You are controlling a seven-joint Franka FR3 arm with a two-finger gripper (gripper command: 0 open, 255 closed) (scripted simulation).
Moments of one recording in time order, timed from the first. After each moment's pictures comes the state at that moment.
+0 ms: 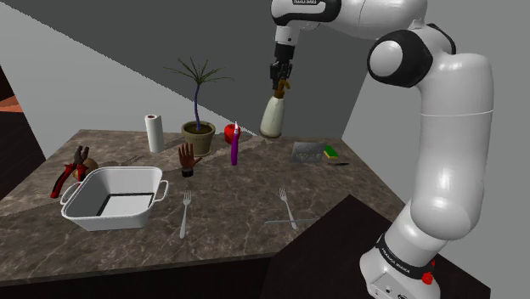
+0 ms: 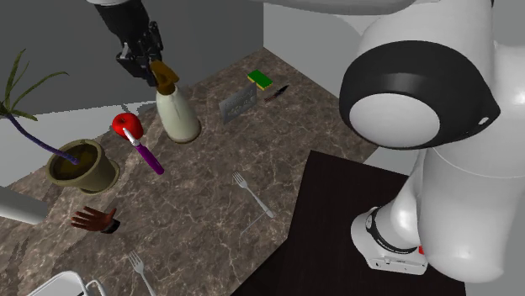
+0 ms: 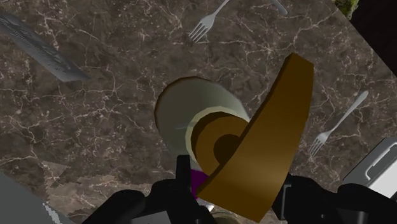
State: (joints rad) arm 0.01 0.43 -0.22 -1.20 0.11 1.58 -0.41
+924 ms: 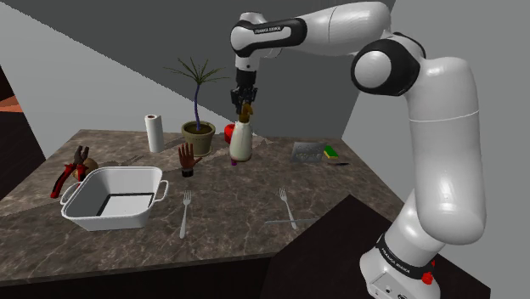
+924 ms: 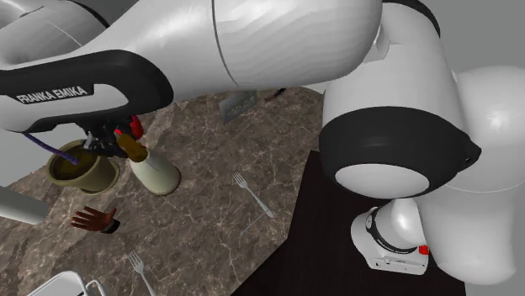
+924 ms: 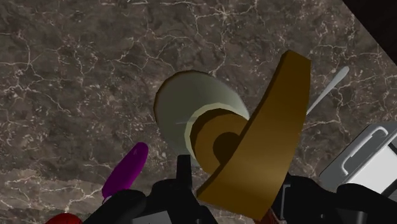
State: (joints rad) arm 0.18 0.53 -0.15 -1.31 0.11 1.78 -0.19
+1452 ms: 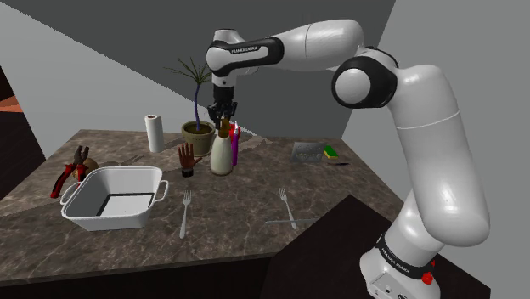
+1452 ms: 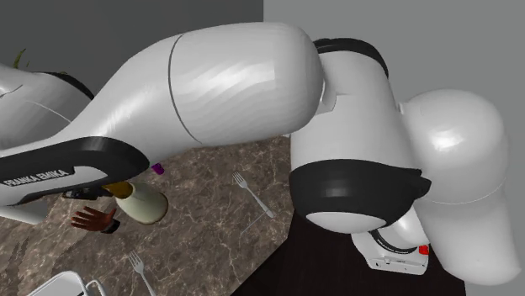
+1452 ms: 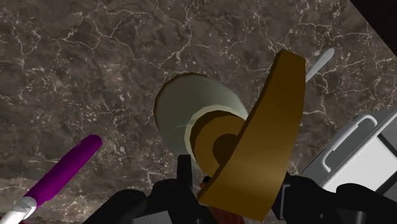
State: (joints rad) arm 0.27 0.67 -0.12 -1.22 0.11 1.85 -0.07
